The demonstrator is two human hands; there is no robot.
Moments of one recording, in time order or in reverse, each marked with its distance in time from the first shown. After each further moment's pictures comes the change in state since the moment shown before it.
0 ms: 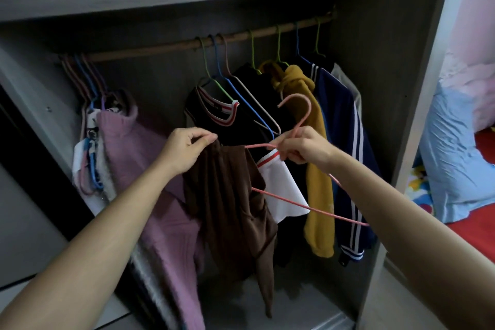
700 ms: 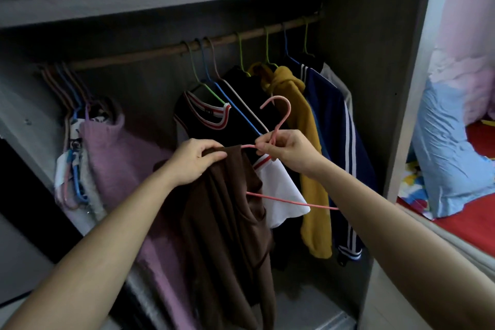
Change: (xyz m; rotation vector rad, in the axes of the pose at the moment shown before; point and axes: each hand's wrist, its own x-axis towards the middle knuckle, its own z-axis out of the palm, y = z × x) left_hand 0.009 0.010 0.022 0.063 -0.263 -0.003; right_hand 0.011 0.014 0.008 -0.141 0.142 -0.204
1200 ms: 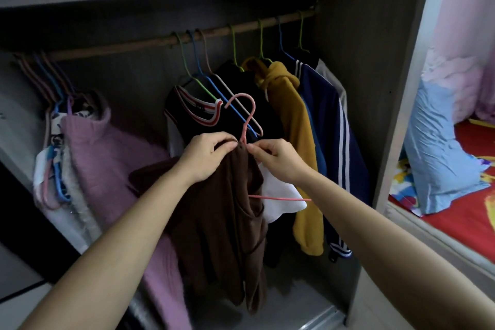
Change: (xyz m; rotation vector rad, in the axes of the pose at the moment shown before) left_hand 0.020 0.014 0.037 -0.022 0.085 0.086; right_hand -0.004 0.014 0.018 -0.251 0.047 0.030
